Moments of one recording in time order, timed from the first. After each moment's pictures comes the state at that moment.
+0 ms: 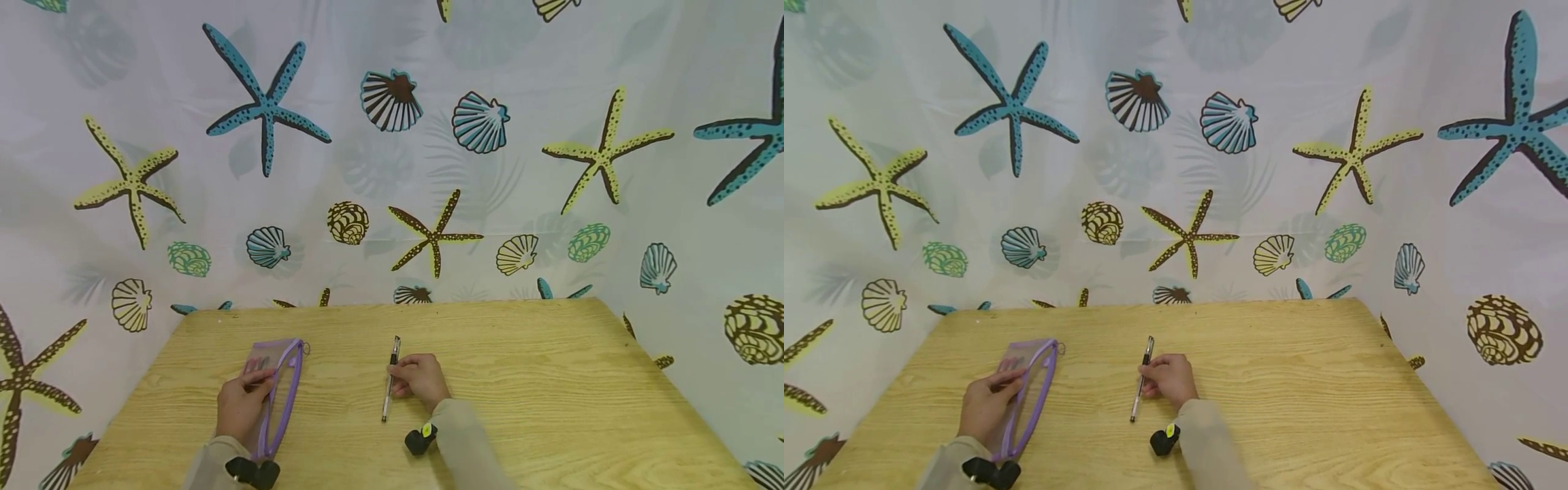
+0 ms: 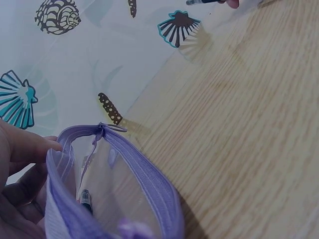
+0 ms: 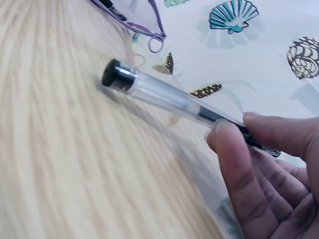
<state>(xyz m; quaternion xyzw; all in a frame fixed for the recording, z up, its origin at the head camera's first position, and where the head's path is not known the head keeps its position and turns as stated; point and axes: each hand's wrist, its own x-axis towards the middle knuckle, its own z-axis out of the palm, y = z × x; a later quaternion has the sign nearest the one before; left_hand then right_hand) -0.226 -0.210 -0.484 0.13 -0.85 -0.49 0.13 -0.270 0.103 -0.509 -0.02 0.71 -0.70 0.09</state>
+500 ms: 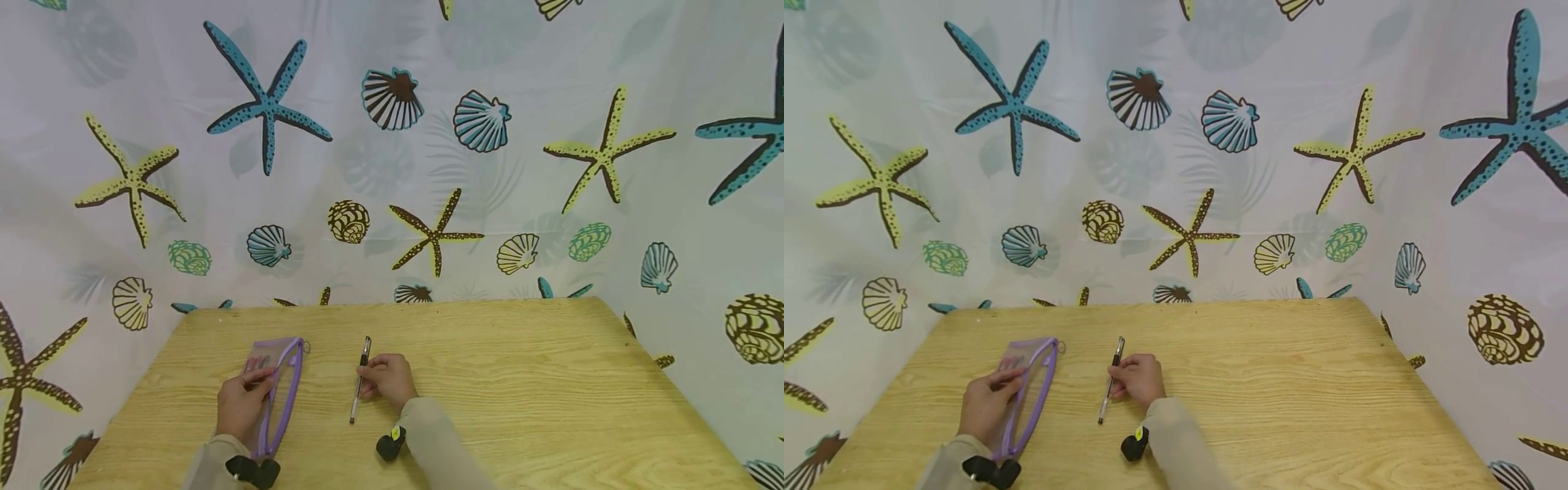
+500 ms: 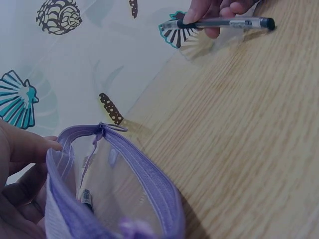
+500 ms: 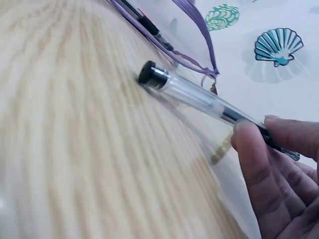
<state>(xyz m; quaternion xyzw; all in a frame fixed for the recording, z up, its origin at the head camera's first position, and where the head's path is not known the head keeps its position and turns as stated) -0.226 -0.212 -0.484 0.13 -0.86 -0.49 0.12 -0.272 0.048 -0.514 -0.05 0.70 -0.71 0.09</state>
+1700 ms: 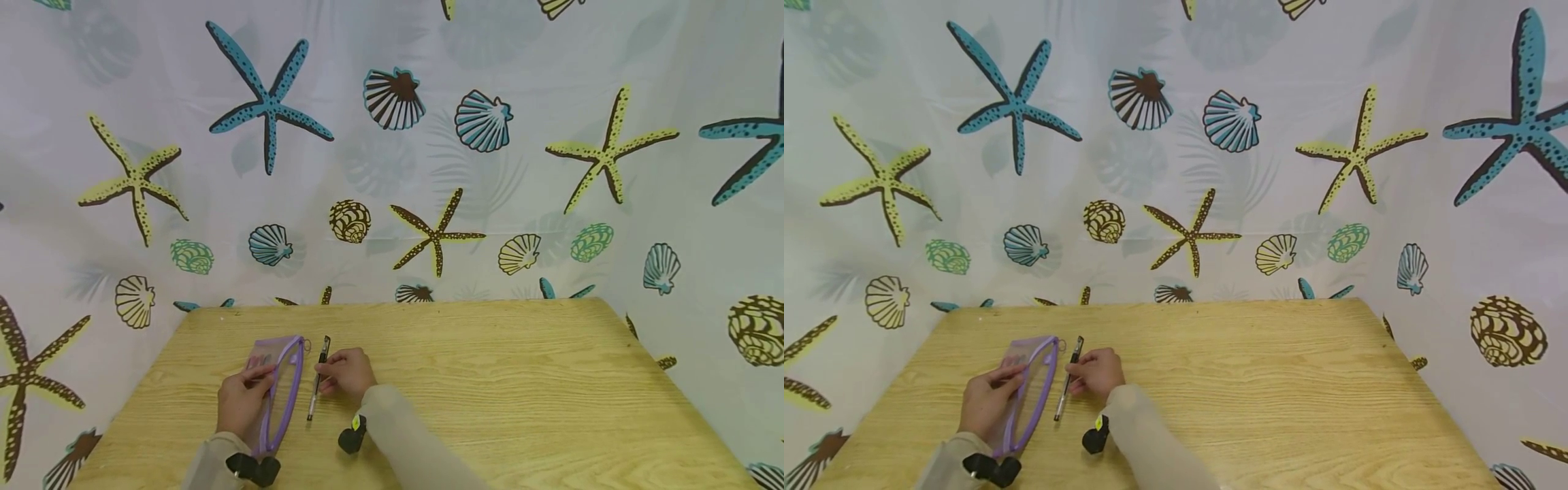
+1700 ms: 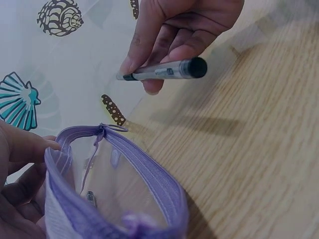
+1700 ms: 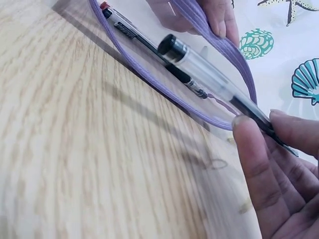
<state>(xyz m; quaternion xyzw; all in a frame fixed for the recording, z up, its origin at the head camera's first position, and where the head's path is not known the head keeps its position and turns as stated) -0.224 -0.210 -0.478 0.13 -0.85 -0.50 0.12 -0.278 -0.019 -0.495 -0.05 0.71 -0.69 0.14</state>
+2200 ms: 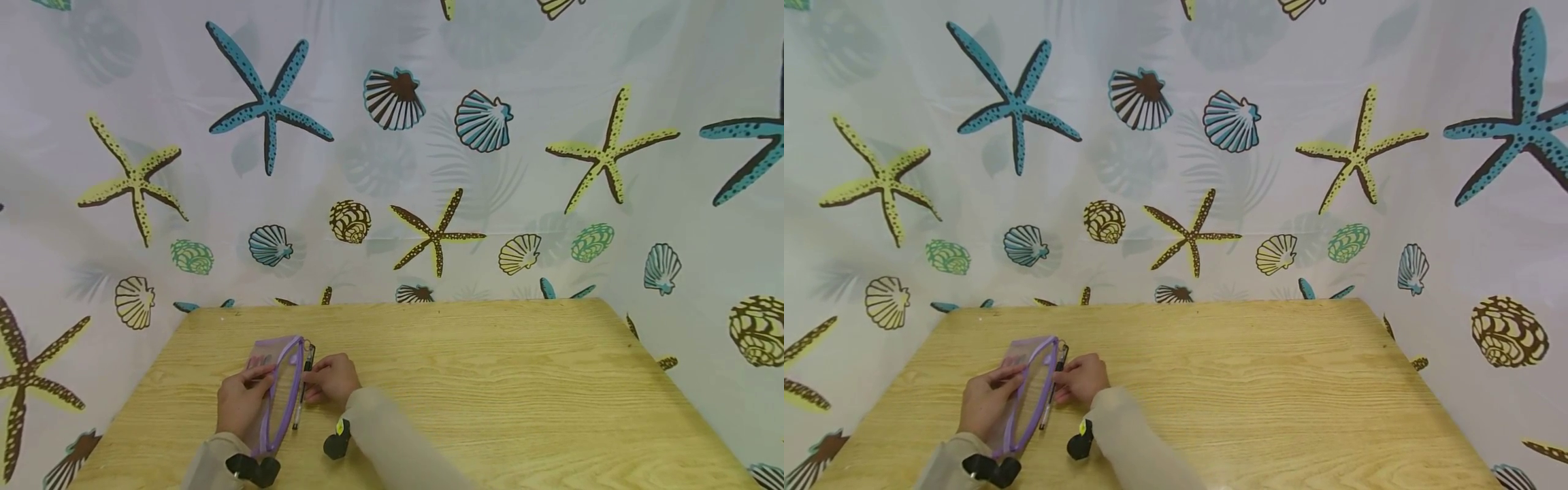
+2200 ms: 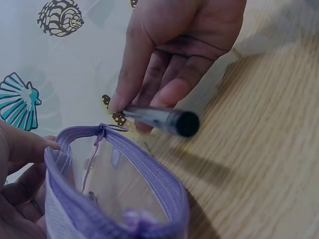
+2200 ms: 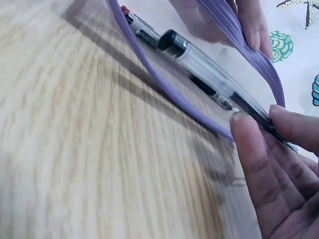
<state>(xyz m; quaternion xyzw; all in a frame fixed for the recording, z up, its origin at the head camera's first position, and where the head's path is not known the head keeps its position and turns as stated) -0.224 -0.212 -0.478 0.13 -0.85 -0.49 0.12 -0.272 -0.047 -0.497 -0.03 0.71 -0.69 0.15</state>
